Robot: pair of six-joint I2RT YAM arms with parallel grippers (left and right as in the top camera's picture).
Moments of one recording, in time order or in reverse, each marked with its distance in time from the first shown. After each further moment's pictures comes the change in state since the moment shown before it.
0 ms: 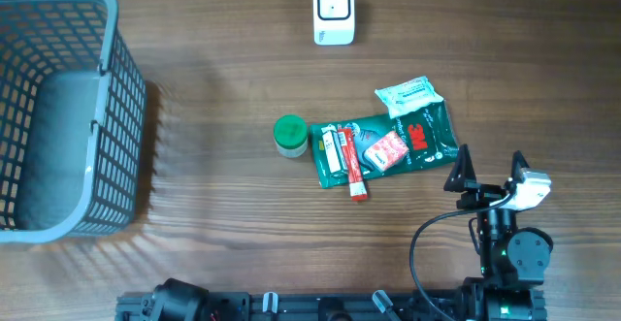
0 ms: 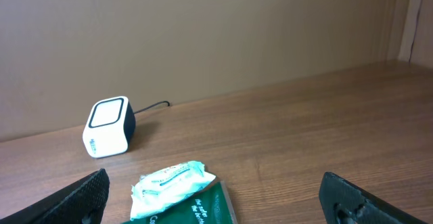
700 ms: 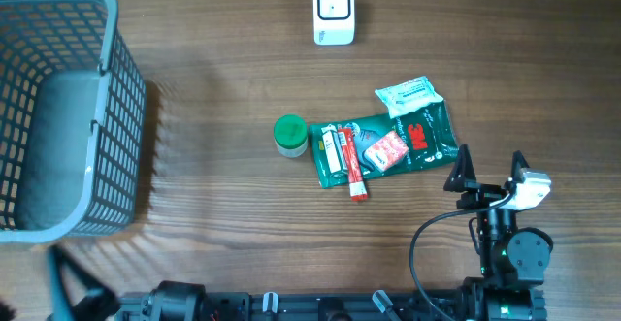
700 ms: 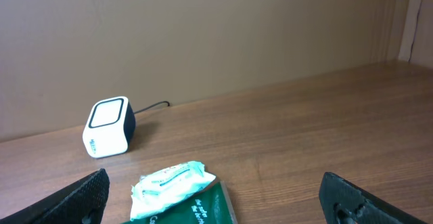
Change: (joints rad) left arm 0.180 0.000 0.000 -0.538 0.000 -0.623; right arm 0.000 0.000 0.000 0.000 0.000 0.000
